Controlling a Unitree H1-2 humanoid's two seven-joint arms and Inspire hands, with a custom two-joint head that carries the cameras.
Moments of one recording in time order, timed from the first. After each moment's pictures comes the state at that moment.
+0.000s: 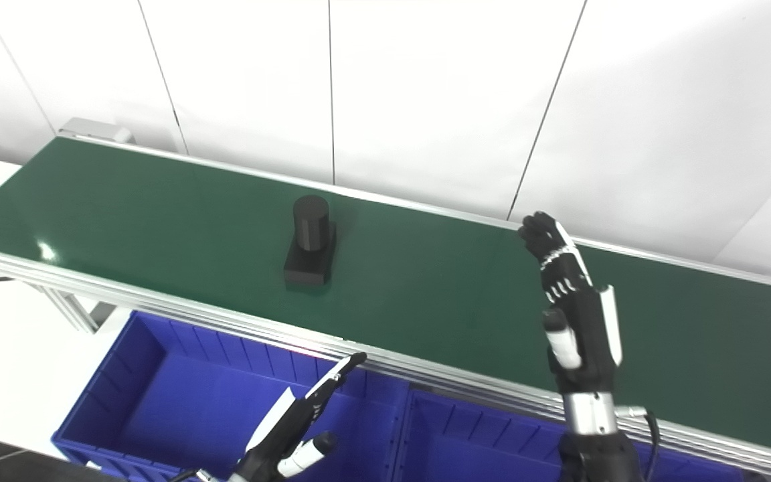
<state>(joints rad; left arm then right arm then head) 0.20 0.18 -0.49 0.18 0.17 -0.44 0.23 -0.27 0.03 -0.12 0.25 0.00 -0.45 0.39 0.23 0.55</state>
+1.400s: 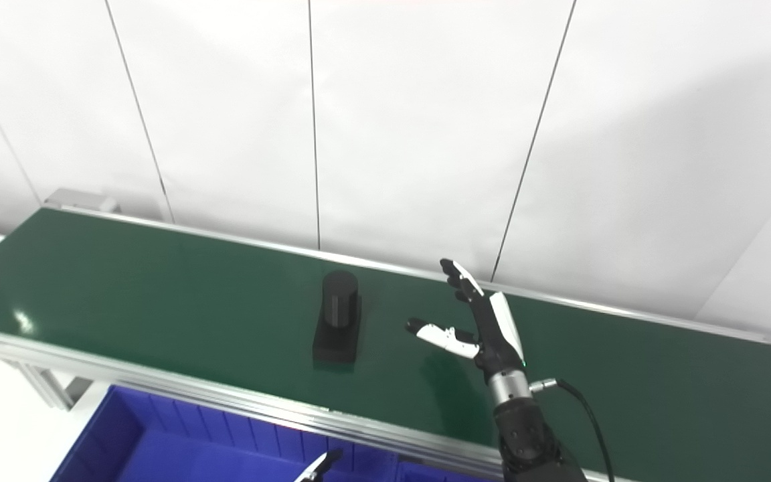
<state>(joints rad) 0.22 0.24 -0.56 0.20 0.12 -0.44 0.26 -0.65 -0.08 0.31 0.92 -0.18 -0.45 -0.15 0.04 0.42</state>
